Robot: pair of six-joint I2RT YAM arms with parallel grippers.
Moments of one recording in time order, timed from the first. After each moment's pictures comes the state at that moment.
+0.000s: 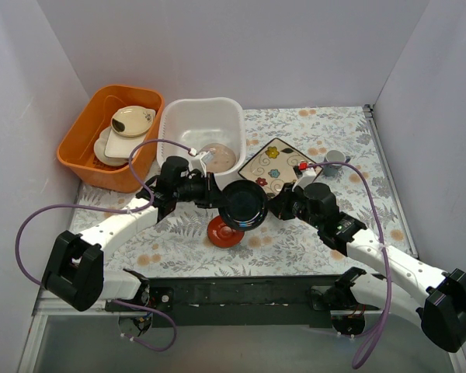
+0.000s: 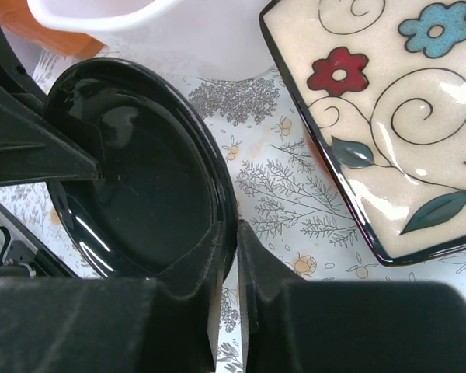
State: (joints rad) left arm -0.50 1.30 0.78 -0.04 0.60 -0.53; right arm 0.70 0.95 0.53 0.03 -0.05 0.59
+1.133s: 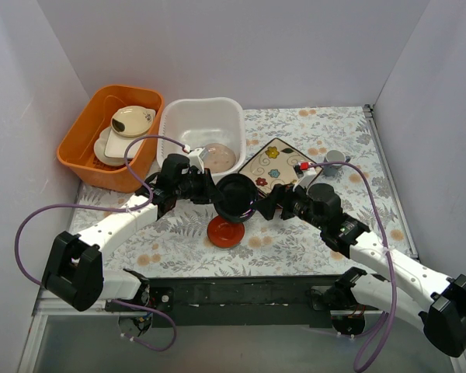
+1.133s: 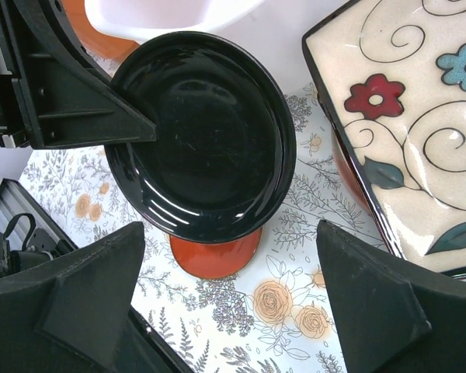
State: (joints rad) left arm -0.51 1.30 0.83 -0.14 0.40 -0.50; right arm 0.70 0.91 0.53 0.08 -0.11 0.56
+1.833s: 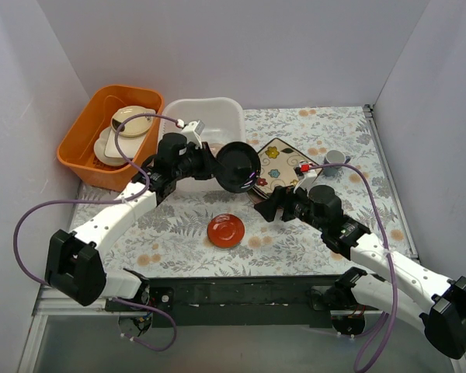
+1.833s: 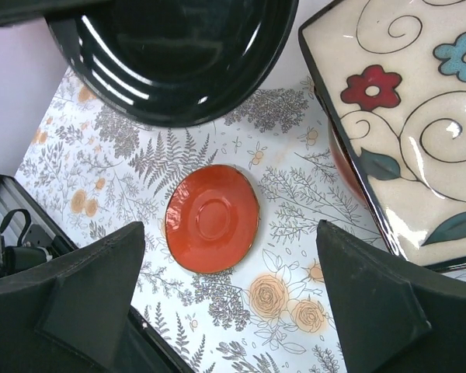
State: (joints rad) left arm -0.49 1.32 1.01 -0.14 0.29 -0.52; right arm 0.70 0.89 0.51 0.07 -0.11 0.55
